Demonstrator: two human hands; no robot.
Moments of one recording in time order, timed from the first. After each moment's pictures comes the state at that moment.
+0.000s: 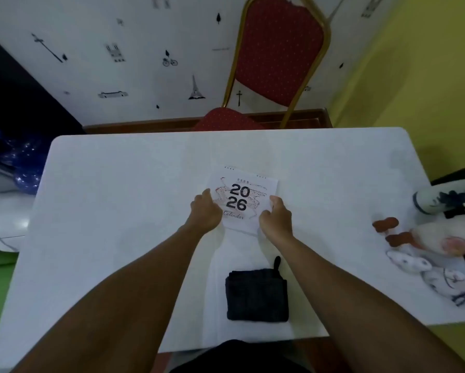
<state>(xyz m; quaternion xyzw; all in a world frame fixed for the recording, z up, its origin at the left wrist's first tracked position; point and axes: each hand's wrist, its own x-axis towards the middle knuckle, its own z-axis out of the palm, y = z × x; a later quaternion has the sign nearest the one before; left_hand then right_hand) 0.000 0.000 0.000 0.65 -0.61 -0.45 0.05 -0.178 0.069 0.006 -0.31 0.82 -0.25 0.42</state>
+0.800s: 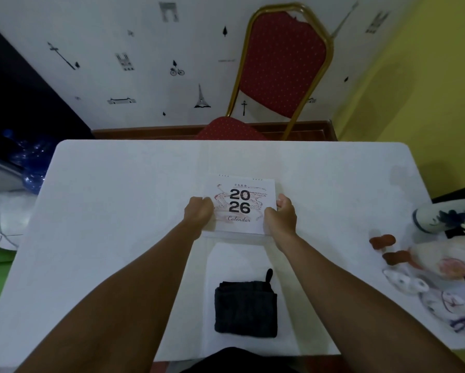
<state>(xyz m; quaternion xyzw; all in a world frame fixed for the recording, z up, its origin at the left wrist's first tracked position) -0.015 -0.018 0.005 0.75 -0.35 -0.54 0.16 -0.210 0.045 0.013 -0.24 0.79 -0.36 0.43</state>
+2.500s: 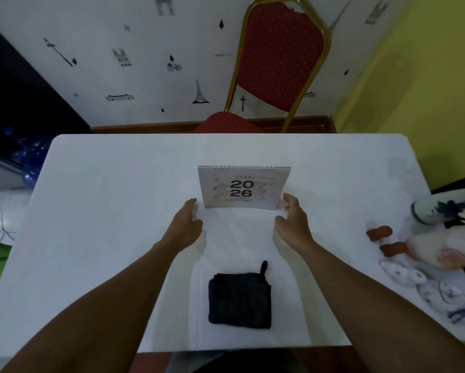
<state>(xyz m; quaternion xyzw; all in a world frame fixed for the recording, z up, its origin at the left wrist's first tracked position) 0.021 0.036 -0.007 0.66 -0.59 -0.46 0.08 -0.267 0.083 -0.022 -0.41 0.77 -0.25 0.41</state>
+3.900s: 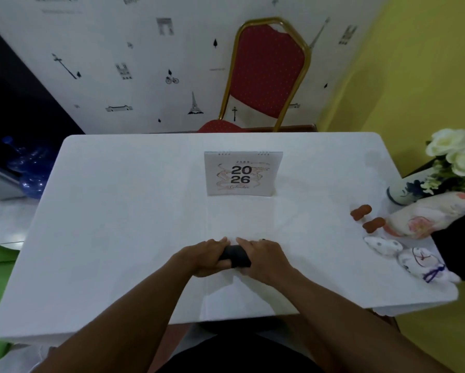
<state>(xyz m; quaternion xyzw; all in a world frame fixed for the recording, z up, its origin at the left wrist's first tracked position) 0.010 0.129 0.008 0.38 -0.82 -0.38 -0.20 -0.183 0.204 -0.003 -0.79 0.59 0.02 0.16</state>
